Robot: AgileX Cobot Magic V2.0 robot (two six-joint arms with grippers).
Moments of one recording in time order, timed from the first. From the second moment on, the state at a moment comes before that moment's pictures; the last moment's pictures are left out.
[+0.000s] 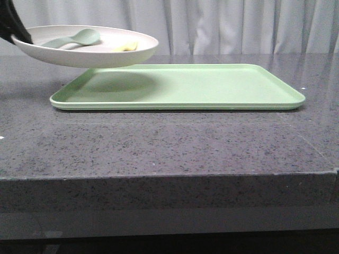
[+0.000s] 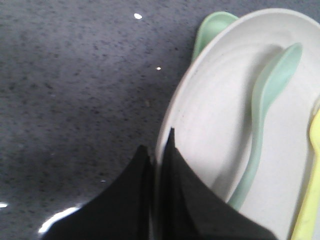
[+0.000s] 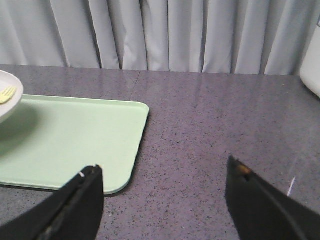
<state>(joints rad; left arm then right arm) -0.08 1.68 -1.46 -0.39 0.79 -0.15 0.04 0.31 -0.57 0.07 0.46 -0.02</state>
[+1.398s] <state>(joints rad) -0.30 1.86 -1.46 -0.23 0.59 -0.56 0.04 0.31 -0.57 0.07 0.46 -0.02</state>
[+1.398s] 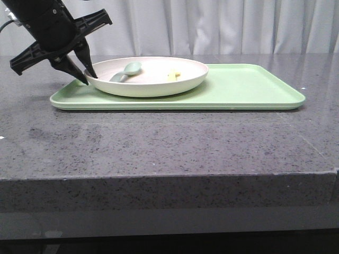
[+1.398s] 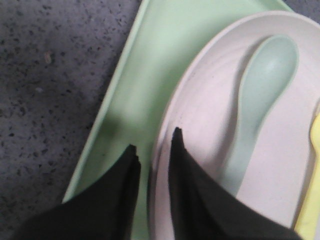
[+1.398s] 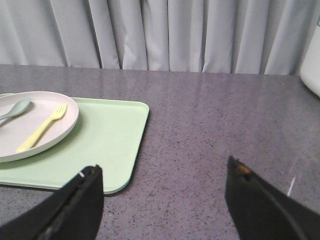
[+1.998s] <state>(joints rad) -0.30 1.57 -1.46 -0.25 0.92 -0.08 0.04 0.36 -0.58 0.11 0.51 -0.02</state>
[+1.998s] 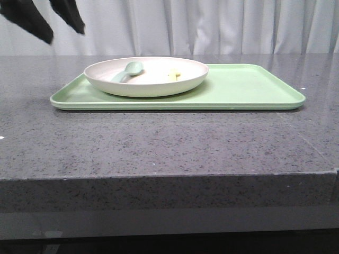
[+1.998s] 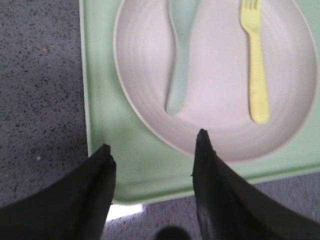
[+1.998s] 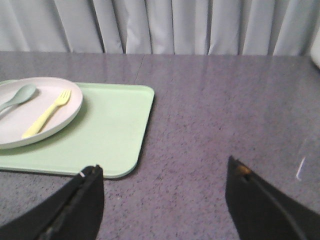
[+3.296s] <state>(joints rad) -0.28 0.93 -0.96 -0.36 1.01 0.41 0.63 1.58 -1.57 -0.06 1.02 0.21</state>
